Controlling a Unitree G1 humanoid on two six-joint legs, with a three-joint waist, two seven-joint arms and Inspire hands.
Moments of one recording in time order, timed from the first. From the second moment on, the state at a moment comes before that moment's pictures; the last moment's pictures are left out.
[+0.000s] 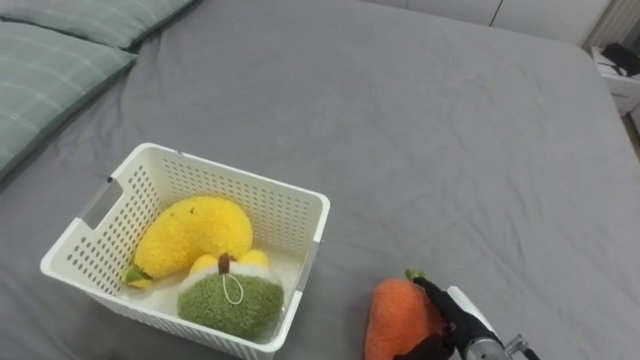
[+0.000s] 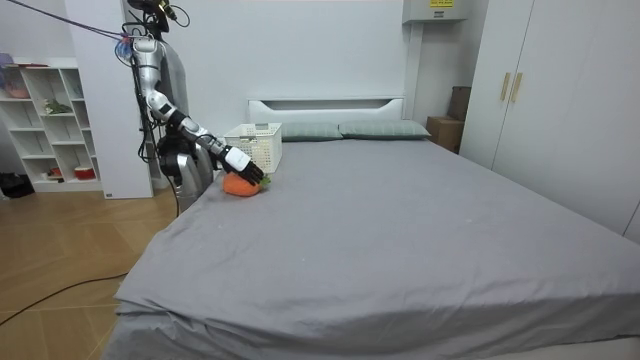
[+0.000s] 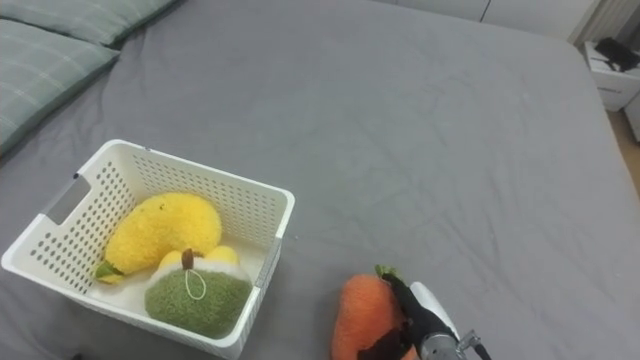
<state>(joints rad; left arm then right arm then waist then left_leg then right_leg) 0.17 0.17 0.05 0.96 0.40 0.03 0.43 0.06 -0.26 0.21 0.68 -0.40 0.00 0.00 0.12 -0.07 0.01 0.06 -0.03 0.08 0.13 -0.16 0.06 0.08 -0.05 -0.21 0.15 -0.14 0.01</state>
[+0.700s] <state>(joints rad) 0.17 0.16 0.06 0.96 0.38 0.00 0.41 0.00 -0.23 0.19 0.85 -0.39 -0.03 -0.04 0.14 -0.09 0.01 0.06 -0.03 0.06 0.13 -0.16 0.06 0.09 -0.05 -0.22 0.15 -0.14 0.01</state>
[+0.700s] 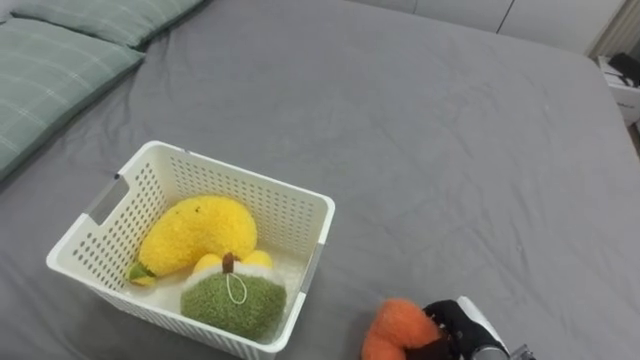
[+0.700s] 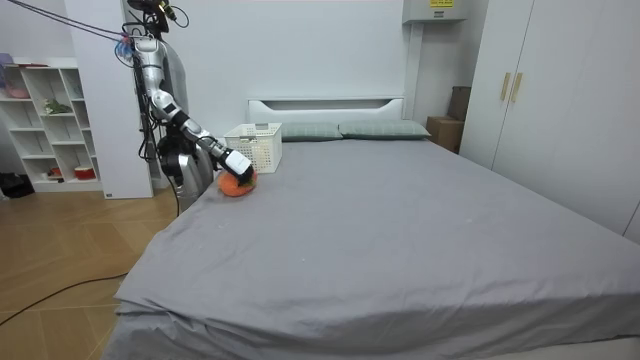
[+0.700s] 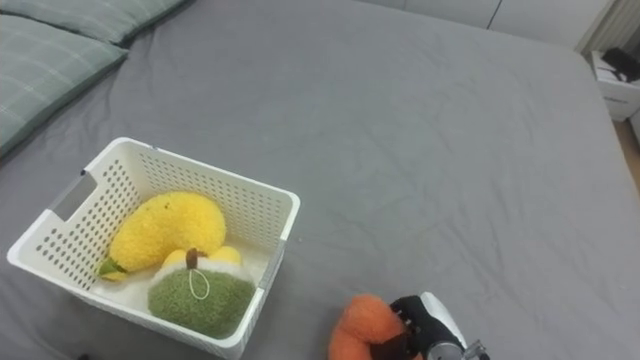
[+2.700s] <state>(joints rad) 0.16 0.18 0.12 1.00 0.38 0.01 0.38 -0.01 -0.27 0.11 -0.06 -0.36 0.01 0.01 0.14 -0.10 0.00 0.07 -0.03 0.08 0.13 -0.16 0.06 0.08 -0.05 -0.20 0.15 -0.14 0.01</state>
